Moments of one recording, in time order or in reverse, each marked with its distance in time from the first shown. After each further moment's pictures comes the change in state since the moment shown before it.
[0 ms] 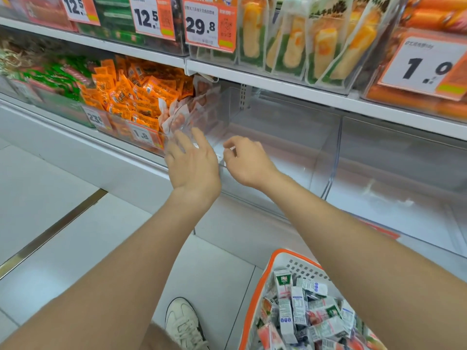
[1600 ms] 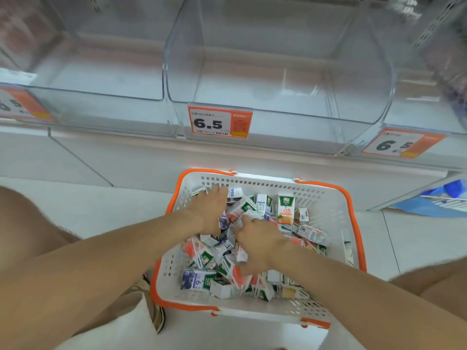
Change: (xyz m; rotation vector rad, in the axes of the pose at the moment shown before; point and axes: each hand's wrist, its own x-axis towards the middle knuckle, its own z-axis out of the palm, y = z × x) left_hand -0.209 0.155 0.196 0.134 -0.820 0.929; right_hand -0.336 0.239 0.052 -0.555 -0.698 0.107
